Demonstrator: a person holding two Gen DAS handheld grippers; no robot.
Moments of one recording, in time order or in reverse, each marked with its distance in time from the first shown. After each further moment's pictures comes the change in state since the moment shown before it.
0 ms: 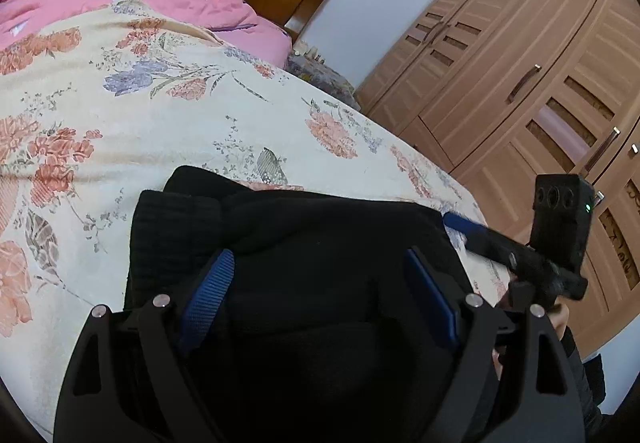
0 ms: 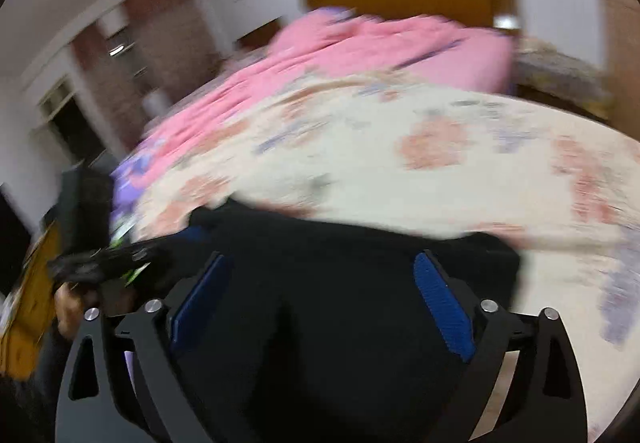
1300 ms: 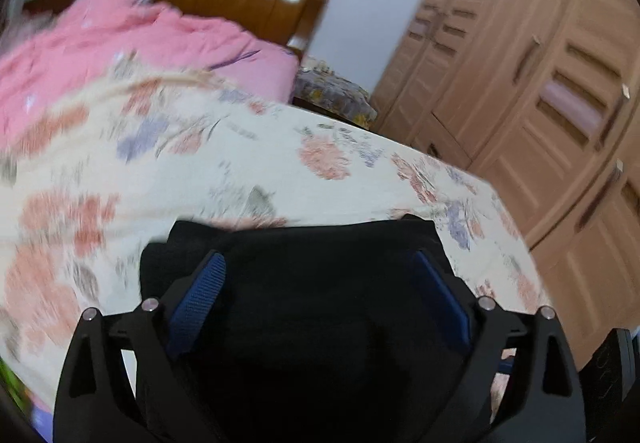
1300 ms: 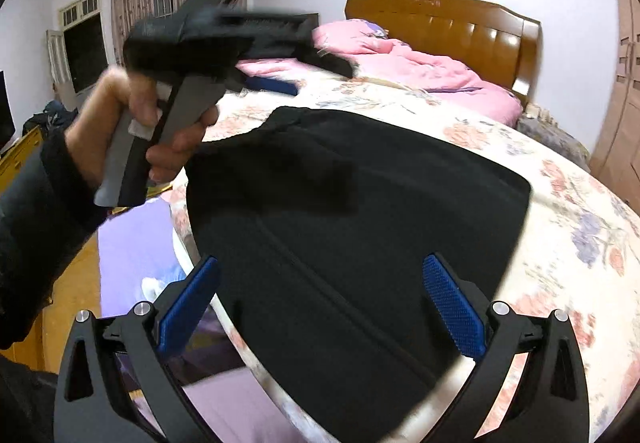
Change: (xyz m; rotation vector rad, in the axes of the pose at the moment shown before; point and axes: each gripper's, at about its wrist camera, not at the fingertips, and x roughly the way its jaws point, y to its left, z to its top) left arm -0.024 -0.075 0.019 0.184 -0.009 0.166; right arm -0.058 0.120 -0.128 -0.258 -0.072 -0.204
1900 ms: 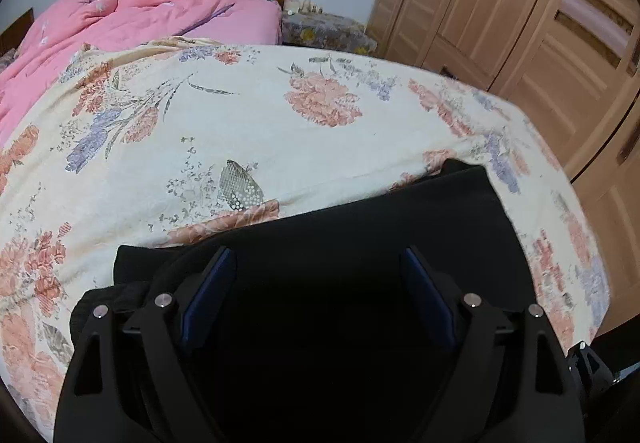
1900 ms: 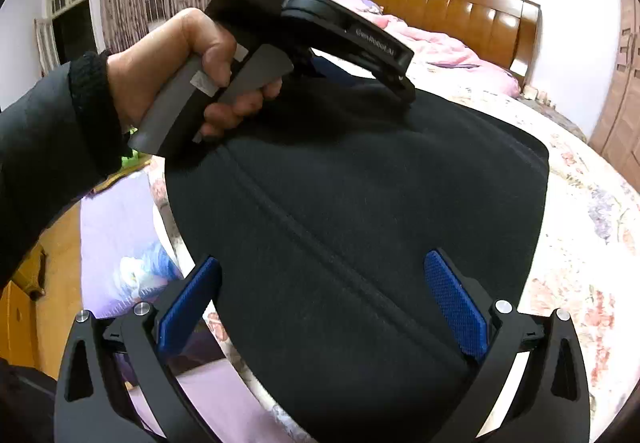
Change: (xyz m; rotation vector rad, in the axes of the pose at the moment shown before) left arm 0.093 0.001 0.008 0.128 0.202 0.043; right arm 0.032 0.002 -0.014 -0.006 0.091 -0.047
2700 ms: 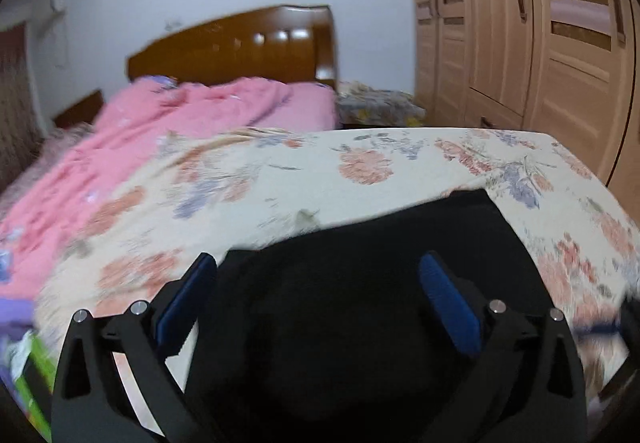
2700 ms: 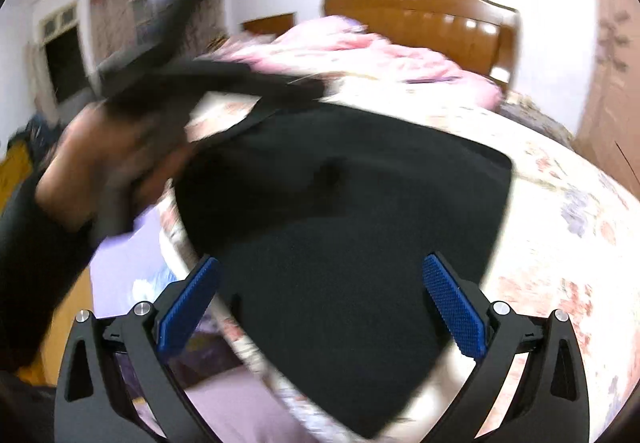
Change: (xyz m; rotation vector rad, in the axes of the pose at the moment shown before) left arm -0.096 -0.053 -0.065 0.096 -0.318 0.347; right arm -0.044 -0.024 0.003 0.113 -0.101 -0.020
